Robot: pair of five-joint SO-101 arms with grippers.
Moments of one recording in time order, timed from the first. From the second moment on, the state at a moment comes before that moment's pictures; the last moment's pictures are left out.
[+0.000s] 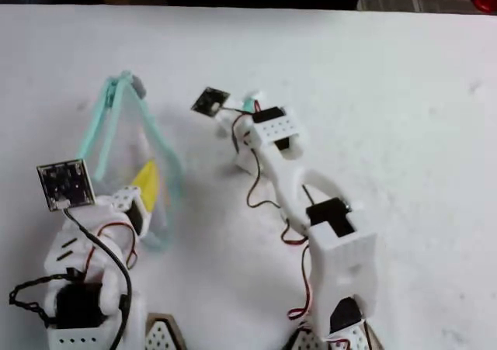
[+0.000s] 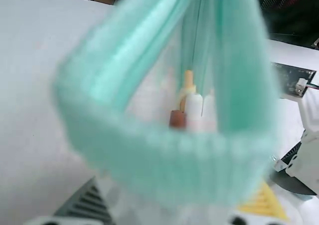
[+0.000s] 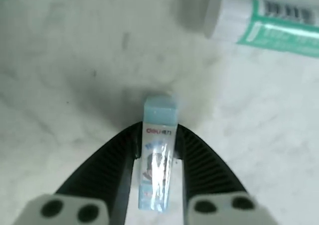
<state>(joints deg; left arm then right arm) -8.7 -97.9 77.3 58.3 12.1 -23.9 27.5 1.0 57.3 40.3</state>
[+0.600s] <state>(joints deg) -6.1 -98.0 77.3 58.3 12.4 -23.9 26.8 0.8 57.6 37.8</state>
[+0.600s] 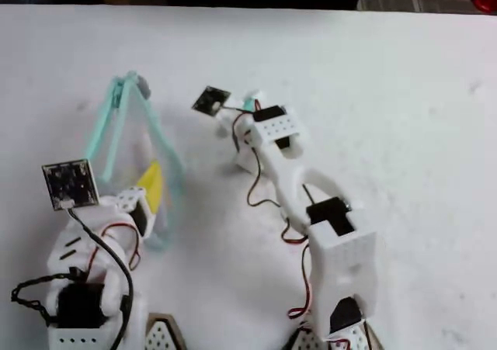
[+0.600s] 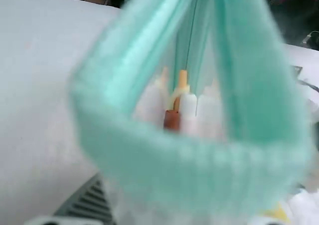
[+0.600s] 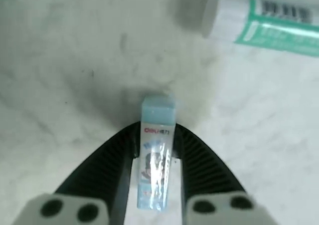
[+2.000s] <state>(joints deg) 4.4 -98.6 77.3 58.0 8.6 -19.4 12.3 3.7 59.5 18.1</state>
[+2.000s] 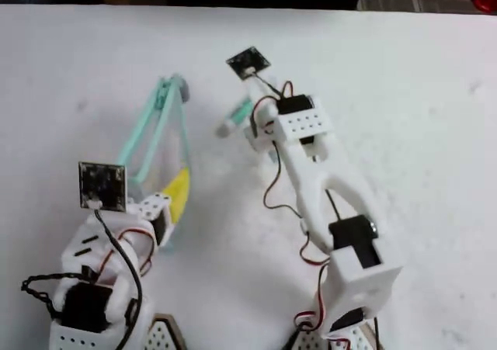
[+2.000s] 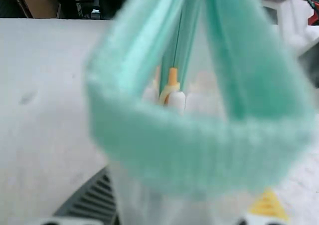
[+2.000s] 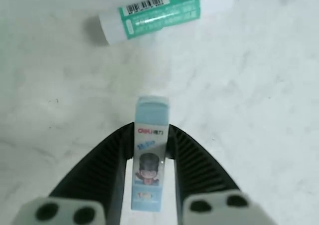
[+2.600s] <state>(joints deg) 4.4 -98.6 77.3 58.0 8.6 -21.9 -18.4 3.7 69.1 14.3</state>
